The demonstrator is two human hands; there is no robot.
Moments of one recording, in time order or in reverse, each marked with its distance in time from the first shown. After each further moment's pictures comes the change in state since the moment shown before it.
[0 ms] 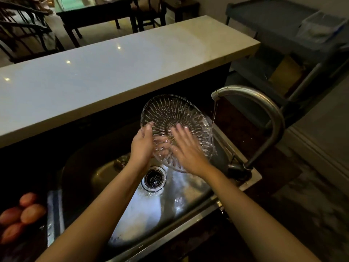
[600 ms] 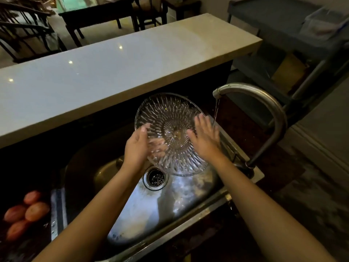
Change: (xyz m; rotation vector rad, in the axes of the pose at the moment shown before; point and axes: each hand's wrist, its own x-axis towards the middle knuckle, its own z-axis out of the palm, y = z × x) left_hand -0.004 -0.007 -0.019 -0.068 0.014 0.014; right_hand 0.016 0.019 -0.029 -0.172 0.078 0.285
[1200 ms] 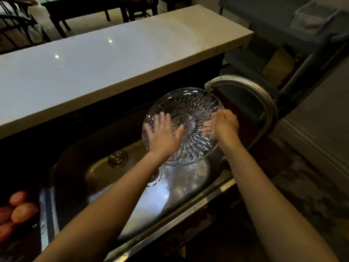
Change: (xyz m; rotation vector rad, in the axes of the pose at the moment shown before) left_hand 0.037 -0.051 0.066 1.351 -0.152 0.380; right_hand -0.005 0.015 -0.060 0.935 0.315 0.535
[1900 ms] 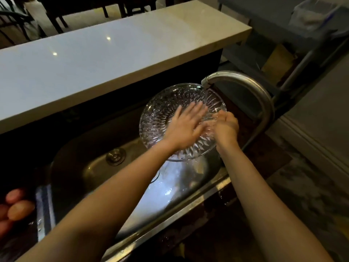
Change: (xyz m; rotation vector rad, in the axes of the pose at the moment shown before) left_hand 0.019 0.042 -0.001 0.003 -0.013 0.501; right_hand -0.015 0.007 -0.005 0.143 0.117 0.009
